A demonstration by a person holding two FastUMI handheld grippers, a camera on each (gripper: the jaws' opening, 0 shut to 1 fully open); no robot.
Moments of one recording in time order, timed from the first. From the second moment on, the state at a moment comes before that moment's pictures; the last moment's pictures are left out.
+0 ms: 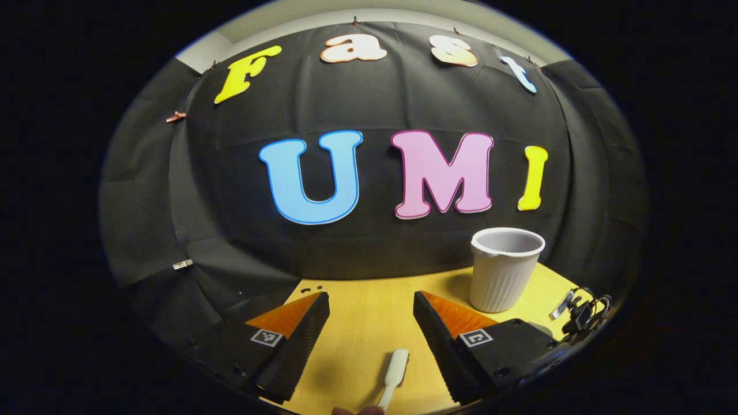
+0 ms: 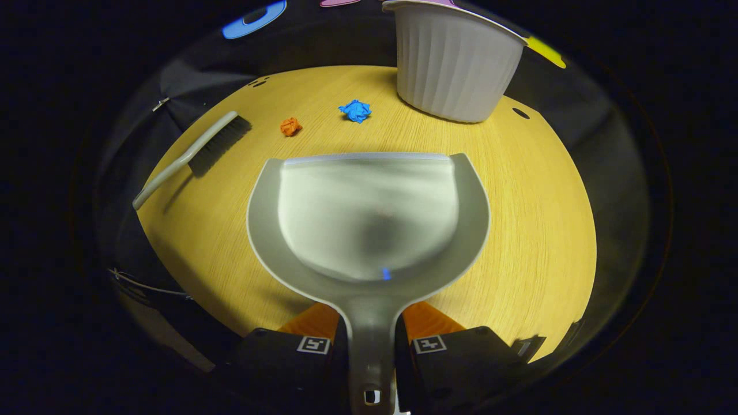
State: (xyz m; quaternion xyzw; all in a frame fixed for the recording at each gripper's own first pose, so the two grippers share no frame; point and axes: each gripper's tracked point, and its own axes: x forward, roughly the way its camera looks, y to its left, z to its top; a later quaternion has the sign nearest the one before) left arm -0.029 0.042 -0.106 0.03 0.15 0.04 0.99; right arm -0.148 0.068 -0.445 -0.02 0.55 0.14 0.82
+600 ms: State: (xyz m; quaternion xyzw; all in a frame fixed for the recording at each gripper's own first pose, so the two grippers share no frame) left arm -0.055 0.017 -0.278 0.00 0.42 -0.06 0.91; right arm -0.142 0.056 -0.402 -0.03 0.52 0.17 0.84
